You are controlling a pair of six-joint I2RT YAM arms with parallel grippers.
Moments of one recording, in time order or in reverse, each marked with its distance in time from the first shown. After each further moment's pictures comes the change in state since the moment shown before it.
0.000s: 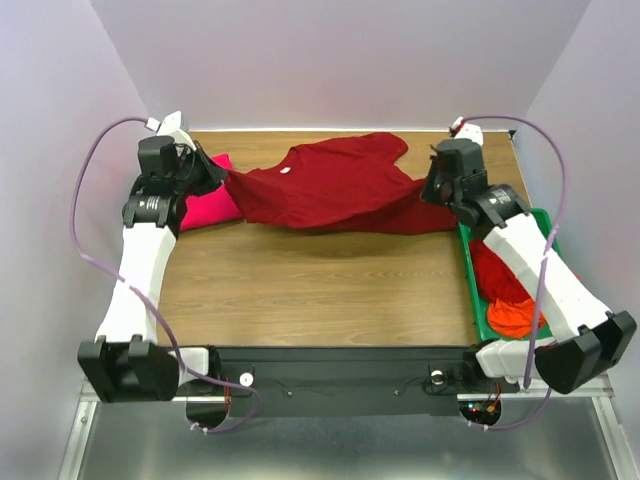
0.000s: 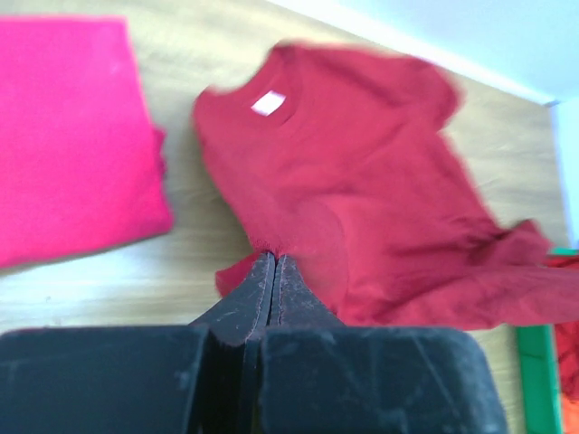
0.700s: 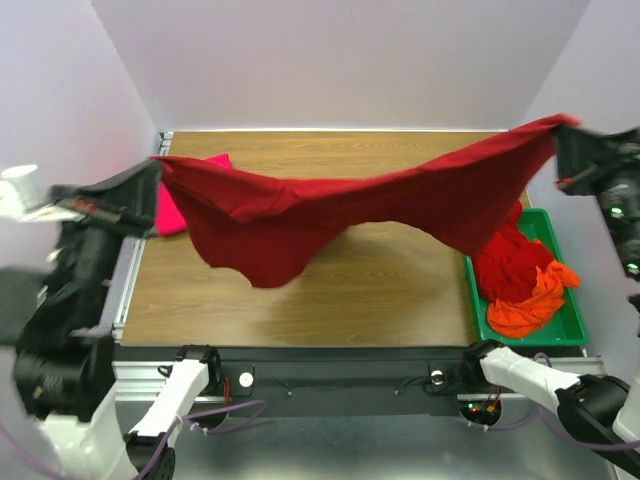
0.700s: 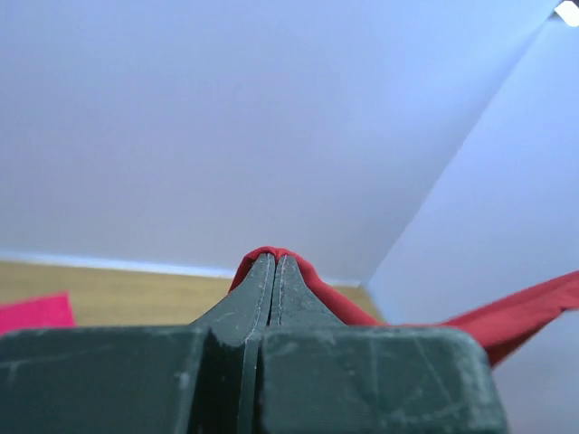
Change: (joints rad) left arm -0.077 -0.496 0.405 -0.138 -0.086 -0.109; right arm -0.001 -0.283 0.695 -0.166 -0.058 -0.249
